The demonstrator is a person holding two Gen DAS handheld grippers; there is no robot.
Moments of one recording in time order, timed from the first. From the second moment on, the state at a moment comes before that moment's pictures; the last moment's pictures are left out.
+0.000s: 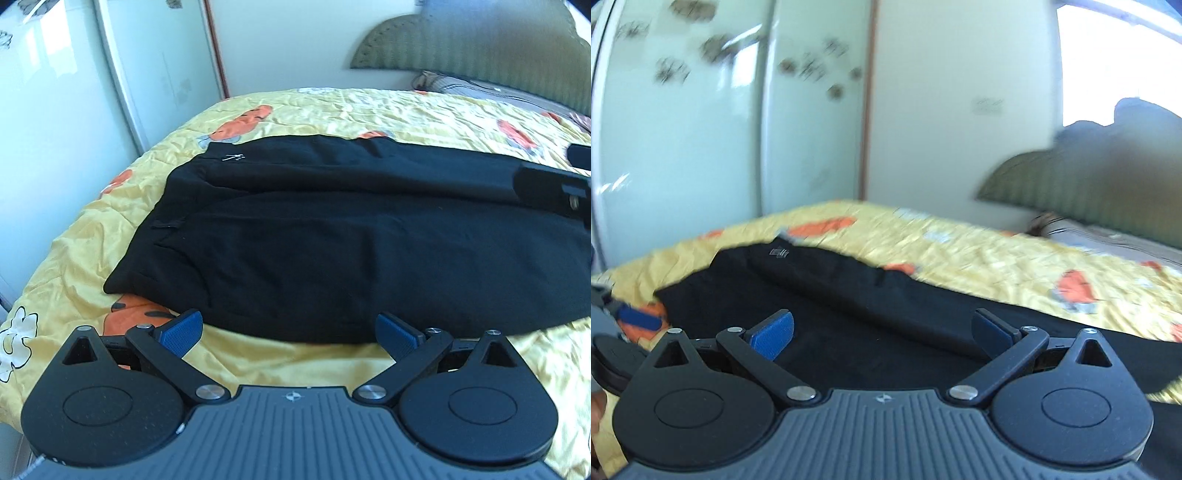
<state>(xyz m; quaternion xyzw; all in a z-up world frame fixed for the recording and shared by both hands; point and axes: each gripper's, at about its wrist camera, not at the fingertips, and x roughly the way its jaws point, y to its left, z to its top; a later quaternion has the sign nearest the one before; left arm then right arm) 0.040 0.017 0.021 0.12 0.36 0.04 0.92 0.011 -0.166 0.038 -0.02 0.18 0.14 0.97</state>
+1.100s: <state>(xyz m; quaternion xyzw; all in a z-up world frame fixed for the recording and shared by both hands) 0.225 0.161 0.044 -0.22 0.41 0.03 0.88 0.274 -0.057 0.009 -0.26 0.19 0.37 0.87</state>
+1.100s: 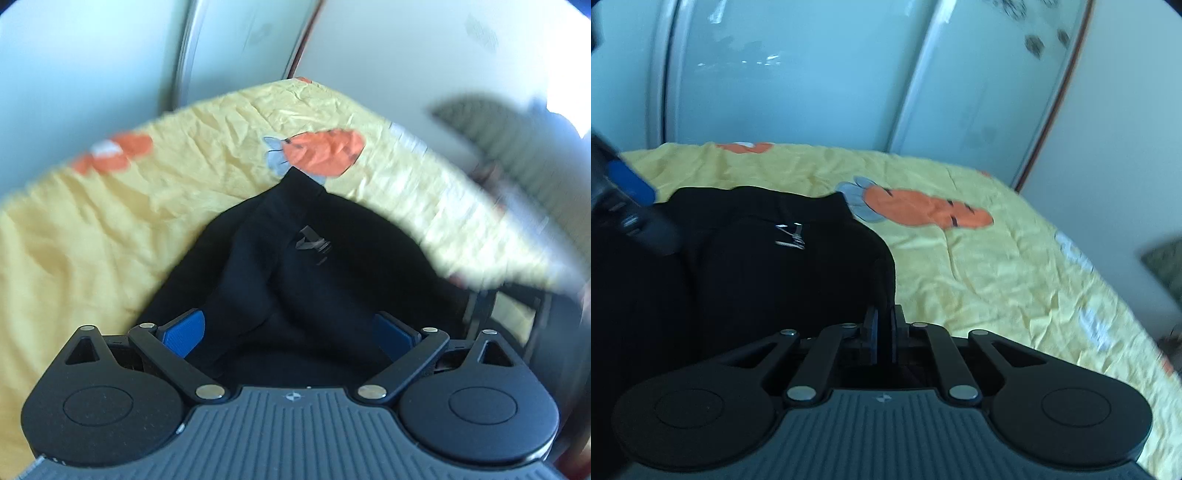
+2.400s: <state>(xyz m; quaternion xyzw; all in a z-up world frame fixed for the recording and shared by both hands) 0.183 0.192 0.029 -0.35 0.37 0.01 0.86 0.177 -0.123 -0.010 -0.29 0.19 0.17 0.92</state>
